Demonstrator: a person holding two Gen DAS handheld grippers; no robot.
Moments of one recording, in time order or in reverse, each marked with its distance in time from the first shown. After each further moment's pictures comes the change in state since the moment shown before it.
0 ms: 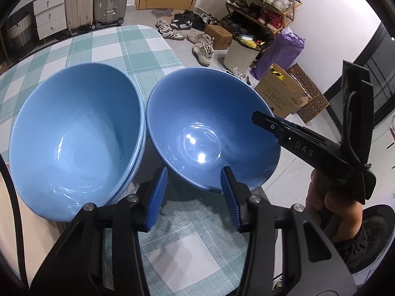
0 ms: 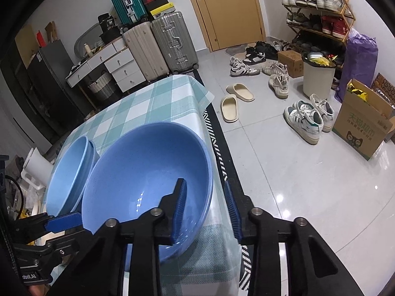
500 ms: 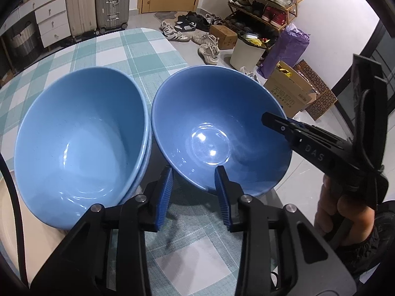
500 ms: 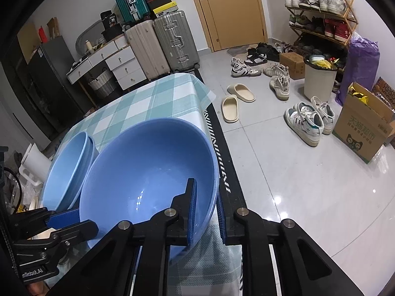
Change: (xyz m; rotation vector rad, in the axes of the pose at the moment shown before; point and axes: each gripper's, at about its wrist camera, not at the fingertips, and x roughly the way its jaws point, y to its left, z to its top) left arm 0.011 -0.002 0.004 0.041 -0.013 0.066; right arm 0.004 0.004 -0.001 -0.025 -0.002 -0.003
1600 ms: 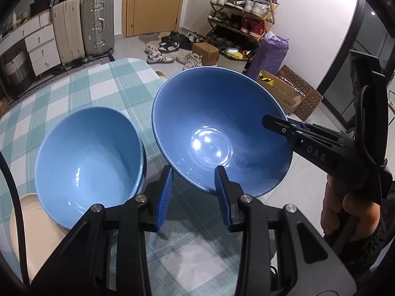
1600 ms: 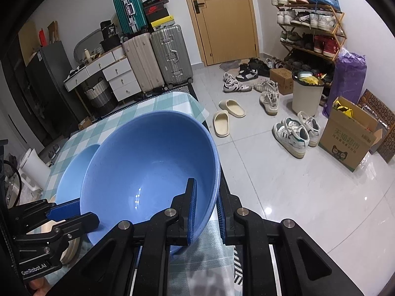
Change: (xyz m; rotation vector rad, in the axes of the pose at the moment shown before) left arm -0.062 -0.015 -0.002 0.116 -0.122 -0.046; right arm -0.063 0.019 -0.001 -0.012 -0.091 -0.064
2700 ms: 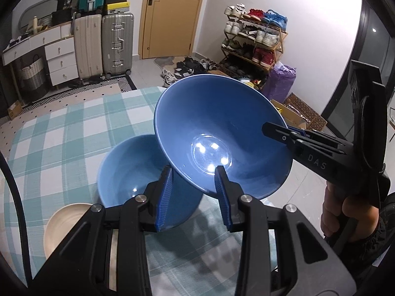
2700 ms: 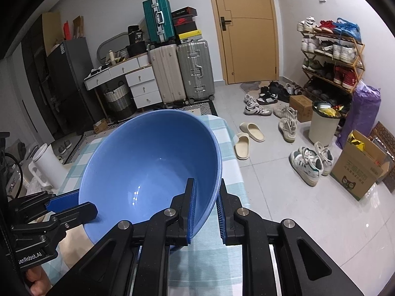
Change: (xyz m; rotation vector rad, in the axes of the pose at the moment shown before) left arm -0.124 0.060 0.000 -0.055 -0.154 0.052; right arm -0.033 0.104 0.037 -0.119 -0.088 0.057
